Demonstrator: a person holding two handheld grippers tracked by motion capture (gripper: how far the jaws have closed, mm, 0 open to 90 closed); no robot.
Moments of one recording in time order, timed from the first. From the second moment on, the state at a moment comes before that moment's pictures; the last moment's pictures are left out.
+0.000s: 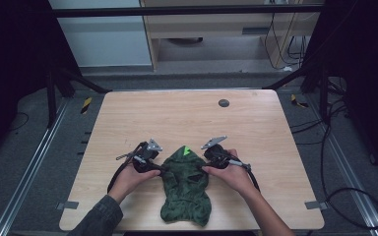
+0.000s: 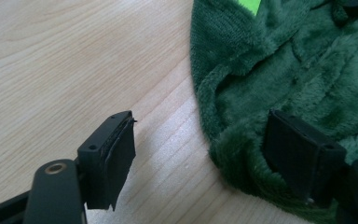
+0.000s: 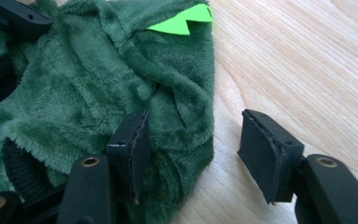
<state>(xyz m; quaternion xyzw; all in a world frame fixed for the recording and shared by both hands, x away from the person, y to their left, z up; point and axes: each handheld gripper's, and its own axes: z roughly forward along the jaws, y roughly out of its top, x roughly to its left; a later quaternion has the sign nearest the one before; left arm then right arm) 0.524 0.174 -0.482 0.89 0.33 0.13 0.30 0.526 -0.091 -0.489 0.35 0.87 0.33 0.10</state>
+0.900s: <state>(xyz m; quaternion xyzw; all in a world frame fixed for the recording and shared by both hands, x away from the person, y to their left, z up) 0.519 0.174 -0.487 0.88 0.33 0.06 0.33 0.521 -0.084 -0.489 0.32 0.89 0.33 0.08</state>
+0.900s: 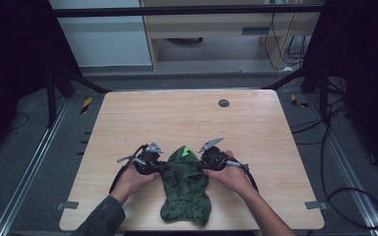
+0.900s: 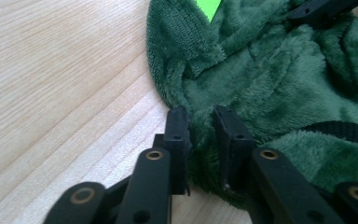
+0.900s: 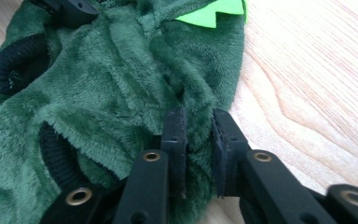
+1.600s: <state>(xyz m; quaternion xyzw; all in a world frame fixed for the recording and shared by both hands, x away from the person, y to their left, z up) 0.517 0.191 -0.478 0.87 0.36 0.07 0.34 0.532 -0.078 -0.475 0.28 0.90 0.33 0.08</state>
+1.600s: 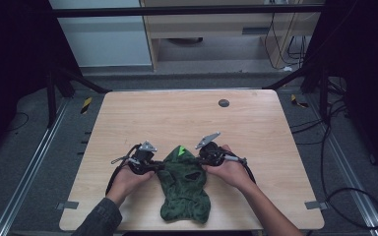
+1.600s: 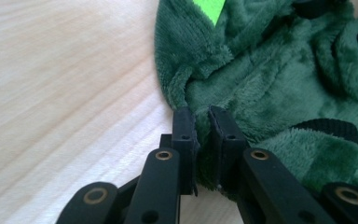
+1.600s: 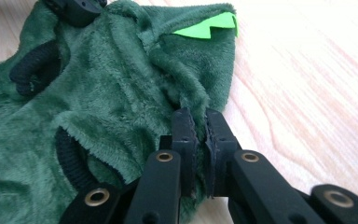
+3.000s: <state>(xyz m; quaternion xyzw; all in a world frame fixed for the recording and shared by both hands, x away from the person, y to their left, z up) 0.530 0.178 -0.434 0.87 0.33 0.13 0.34 0.543 -0.082 -0.425 0.28 0.88 0.35 0.13</state>
